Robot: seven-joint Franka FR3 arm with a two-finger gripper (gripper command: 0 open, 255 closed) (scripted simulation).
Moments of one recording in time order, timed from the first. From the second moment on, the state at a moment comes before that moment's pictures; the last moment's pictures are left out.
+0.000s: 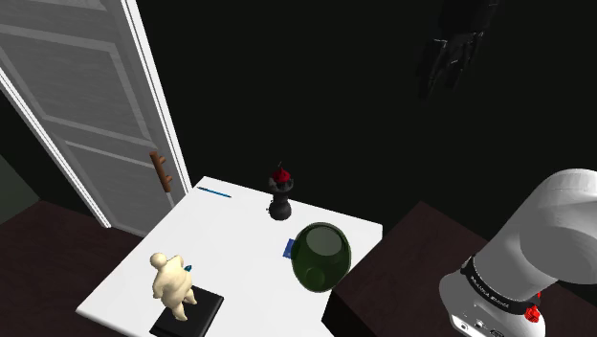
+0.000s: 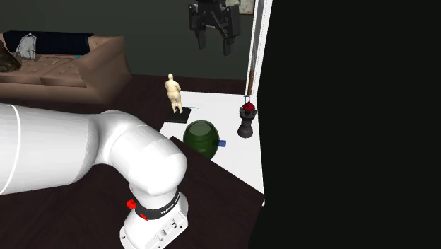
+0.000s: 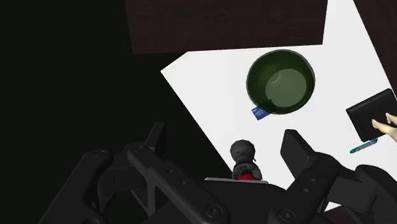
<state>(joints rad) -0.01 -0.80 0.06 -2.30 -0.04 1.45 0.14</state>
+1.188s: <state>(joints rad) -0.08 -0.41 0.28 -2.38 0.04 1.97 0.61</state>
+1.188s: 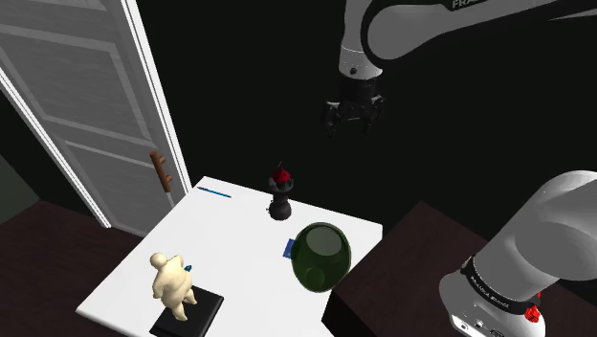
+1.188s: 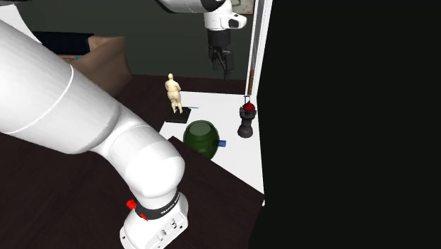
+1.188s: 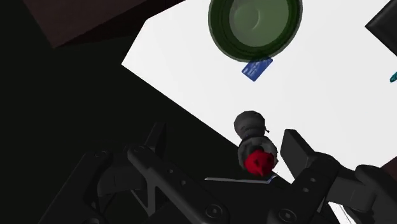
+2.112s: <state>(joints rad) -0.12 0.14 0.36 -2.12 -0.17 2.26 1.09</state>
